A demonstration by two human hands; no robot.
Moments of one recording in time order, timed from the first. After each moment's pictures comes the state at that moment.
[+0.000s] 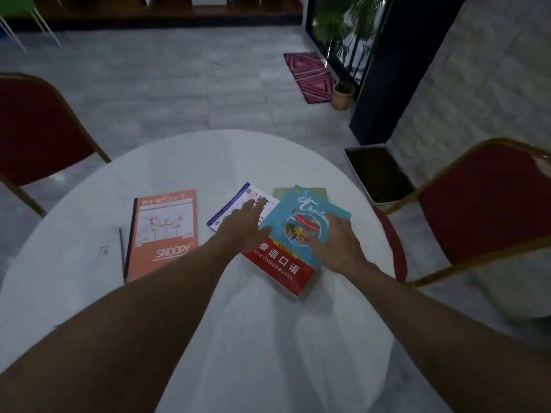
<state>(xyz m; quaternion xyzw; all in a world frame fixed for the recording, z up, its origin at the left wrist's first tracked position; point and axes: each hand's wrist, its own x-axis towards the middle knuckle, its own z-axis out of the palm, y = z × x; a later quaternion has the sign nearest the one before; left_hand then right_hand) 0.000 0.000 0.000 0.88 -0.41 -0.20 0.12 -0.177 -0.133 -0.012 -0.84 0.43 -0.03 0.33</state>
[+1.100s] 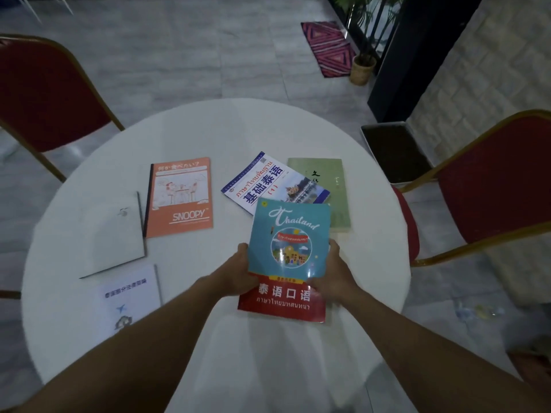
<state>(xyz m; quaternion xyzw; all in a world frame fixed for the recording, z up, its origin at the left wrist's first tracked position) -0.068 0.122 -0.067 0.80 -0.38 -0.41 0.23 -0.233 -0.047 -0.073 -0.77 0.41 0.05 0.49</state>
